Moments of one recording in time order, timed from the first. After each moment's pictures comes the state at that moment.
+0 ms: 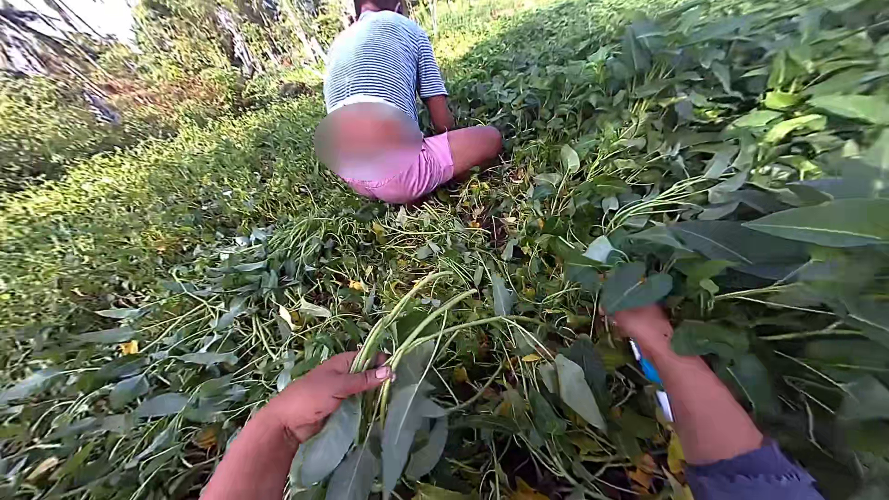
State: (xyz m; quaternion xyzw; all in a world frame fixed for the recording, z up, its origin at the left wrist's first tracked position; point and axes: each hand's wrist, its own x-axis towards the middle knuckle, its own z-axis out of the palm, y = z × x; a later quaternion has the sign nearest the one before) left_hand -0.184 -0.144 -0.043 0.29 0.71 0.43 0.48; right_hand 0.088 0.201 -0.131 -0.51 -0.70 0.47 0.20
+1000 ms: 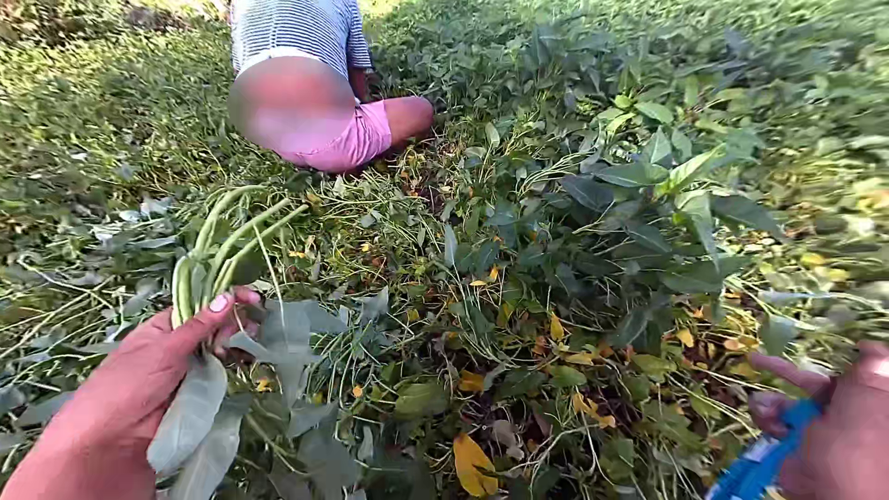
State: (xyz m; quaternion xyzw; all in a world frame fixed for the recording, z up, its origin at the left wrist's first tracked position) left_hand -0.158 -0.229 0.034 0.27 0.69 0.62 0.26; right_hand 0.316 -0.039 -0.005 -0.63 -0.46 0.39 0.49
